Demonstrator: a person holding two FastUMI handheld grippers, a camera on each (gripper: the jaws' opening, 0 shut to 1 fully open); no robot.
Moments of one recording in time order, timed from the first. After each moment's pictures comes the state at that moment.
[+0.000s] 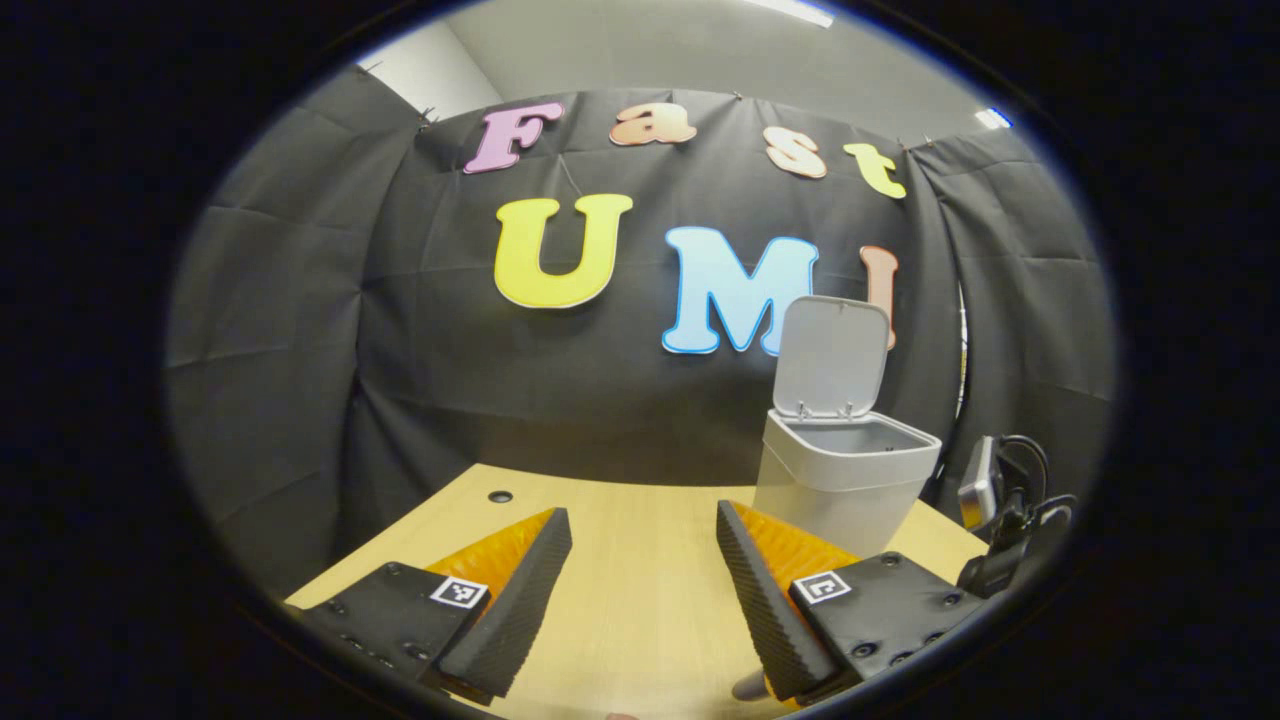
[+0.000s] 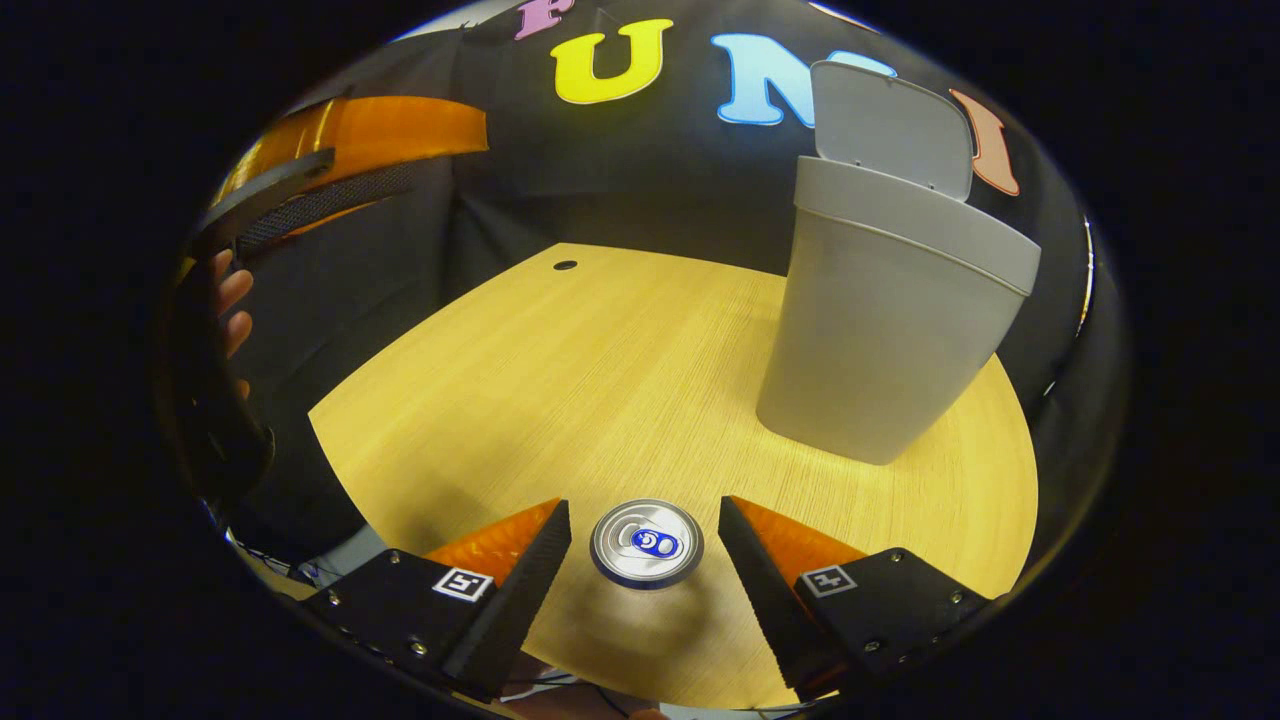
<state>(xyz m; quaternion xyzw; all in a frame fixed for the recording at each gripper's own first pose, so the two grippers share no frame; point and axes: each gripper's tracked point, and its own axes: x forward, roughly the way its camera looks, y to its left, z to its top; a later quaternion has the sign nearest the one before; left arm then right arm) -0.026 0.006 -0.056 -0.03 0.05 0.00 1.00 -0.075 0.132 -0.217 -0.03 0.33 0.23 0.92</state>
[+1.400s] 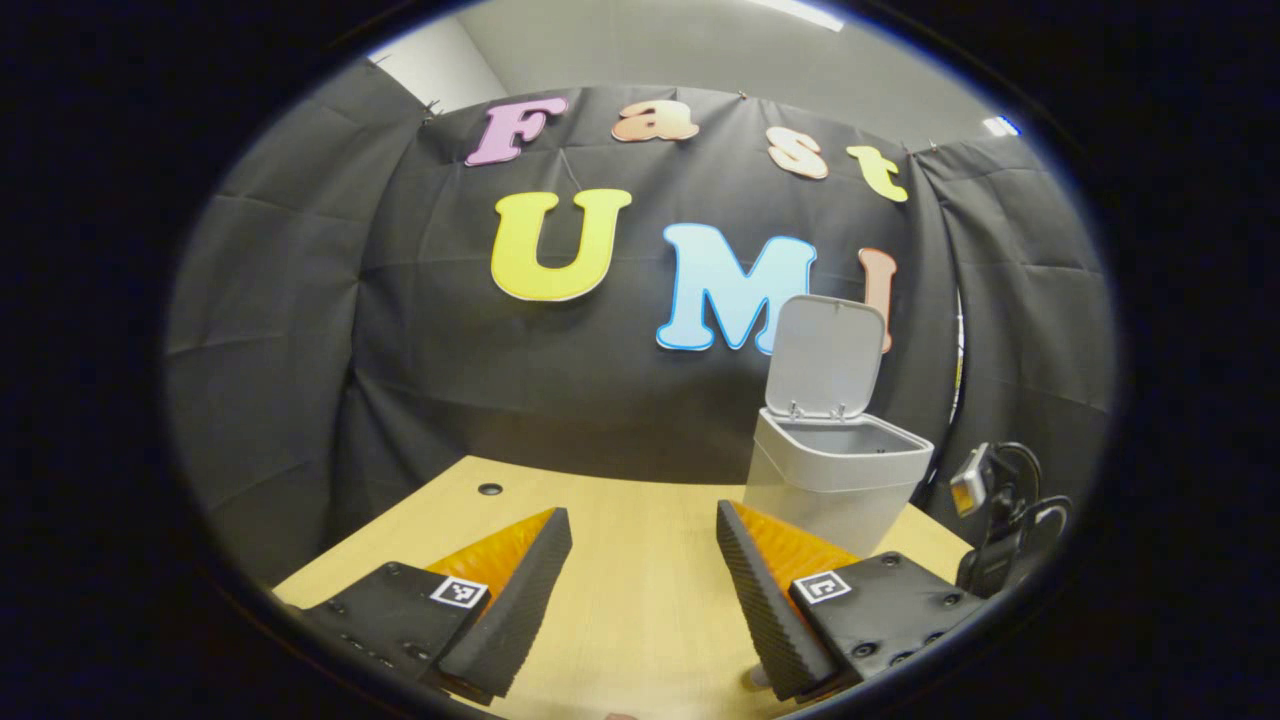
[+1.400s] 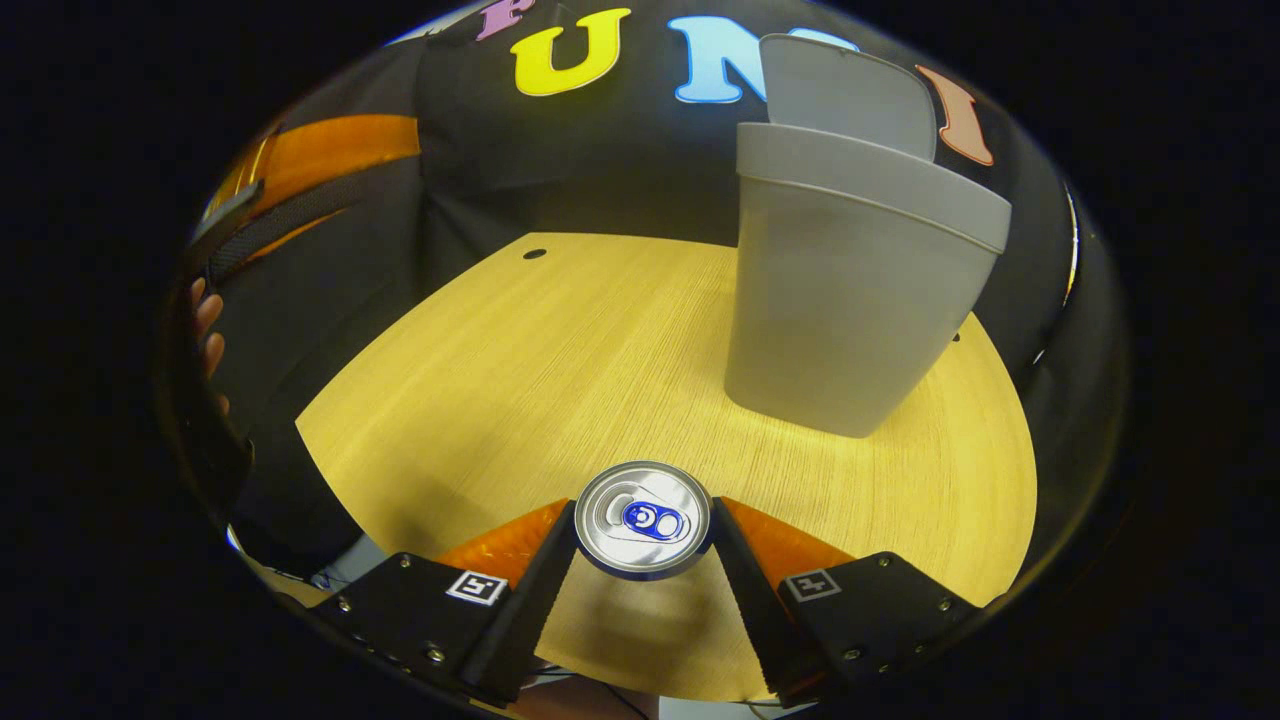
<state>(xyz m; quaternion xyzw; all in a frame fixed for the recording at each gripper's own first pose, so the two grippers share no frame) -0.024 -0.004 -0.057 -0.05 0.05 -0.01 1.00 -0.071 0.098 -0.213 0.00 0.34 0.20 0.92</state>
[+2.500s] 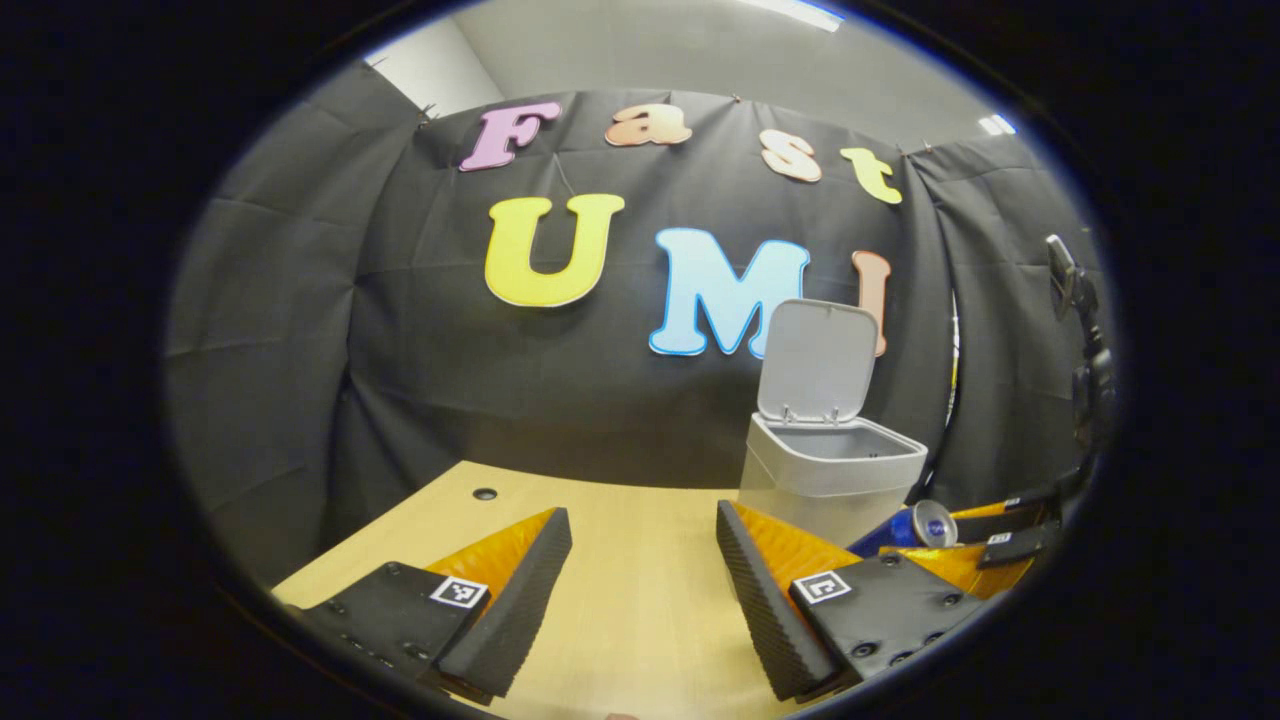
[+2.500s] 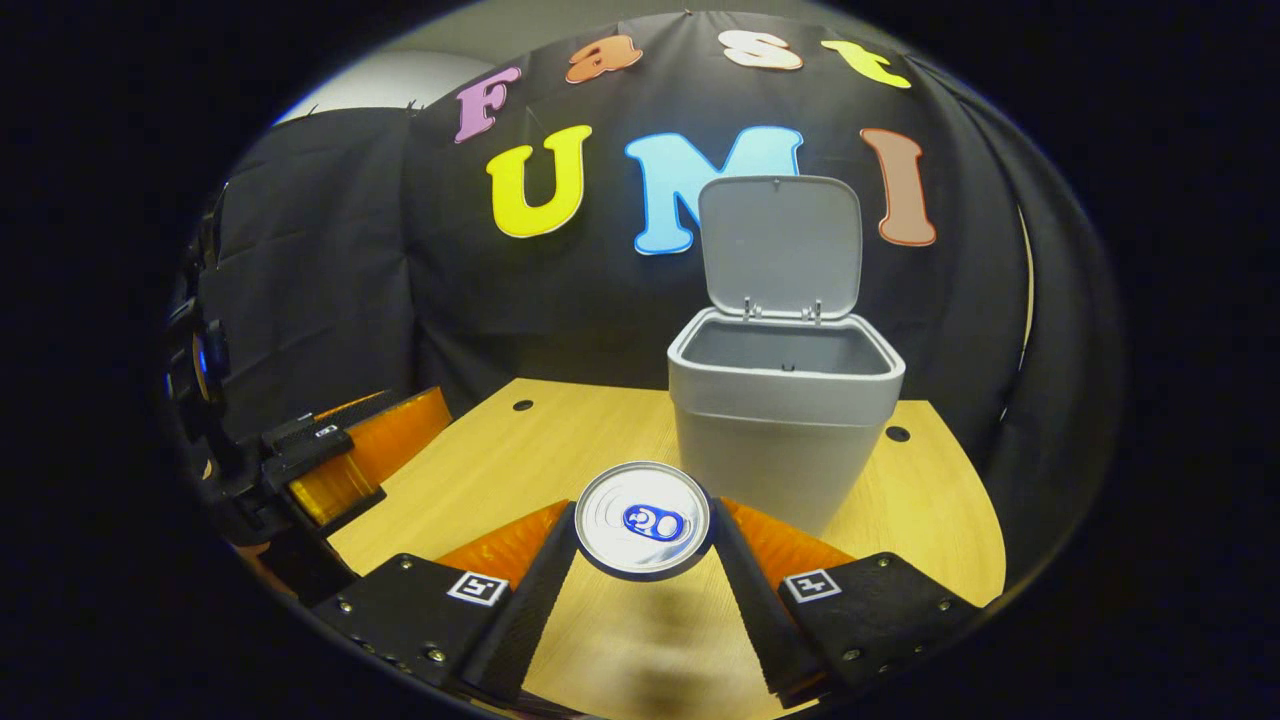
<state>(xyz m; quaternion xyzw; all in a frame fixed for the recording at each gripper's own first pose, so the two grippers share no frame) -0.024 -0.012 -0.052 -0.05 0.04 -0.01 1.00 -0.042 0.056 -0.077 0.05 0.15 0.16 0.97</state>
